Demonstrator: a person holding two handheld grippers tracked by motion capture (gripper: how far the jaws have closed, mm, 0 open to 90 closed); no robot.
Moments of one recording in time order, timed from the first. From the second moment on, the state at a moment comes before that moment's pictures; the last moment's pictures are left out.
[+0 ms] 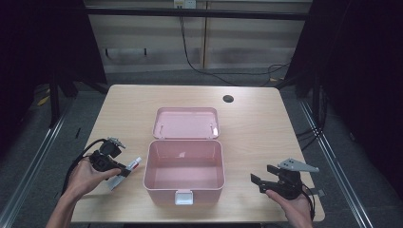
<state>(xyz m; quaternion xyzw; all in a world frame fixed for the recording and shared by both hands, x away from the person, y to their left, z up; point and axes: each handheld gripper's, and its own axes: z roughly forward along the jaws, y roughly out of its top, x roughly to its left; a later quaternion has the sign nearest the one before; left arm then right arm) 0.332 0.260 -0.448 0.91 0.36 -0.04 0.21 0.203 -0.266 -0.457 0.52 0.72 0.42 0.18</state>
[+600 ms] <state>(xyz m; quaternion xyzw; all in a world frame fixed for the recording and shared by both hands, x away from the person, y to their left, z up) 0.324 0.272 -0.437 0.90 0.37 -0.05 0.23 0.203 -0.265 -0.457 0.52 0.73 0.42 0.18</state>
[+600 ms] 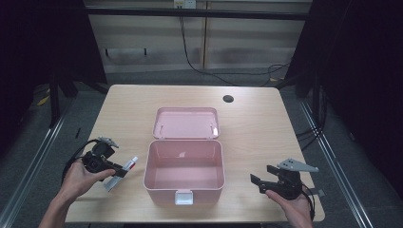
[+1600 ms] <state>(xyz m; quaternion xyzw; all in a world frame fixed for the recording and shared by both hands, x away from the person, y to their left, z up) 0.312 0.276 -0.399 0.90 0.34 -0.05 0.26 0.205 -0.264 -0.458 0.52 0.73 0.41 0.17</state>
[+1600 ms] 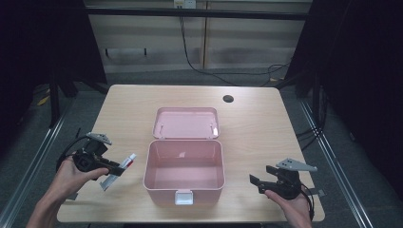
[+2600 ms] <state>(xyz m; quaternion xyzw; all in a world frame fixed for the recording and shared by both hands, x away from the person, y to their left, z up) 0.312 0.269 -0.356 0.91 0.31 -0.06 0.28 0.205 -0.264 -0.459 0.52 0.73 0.41 0.17</state>
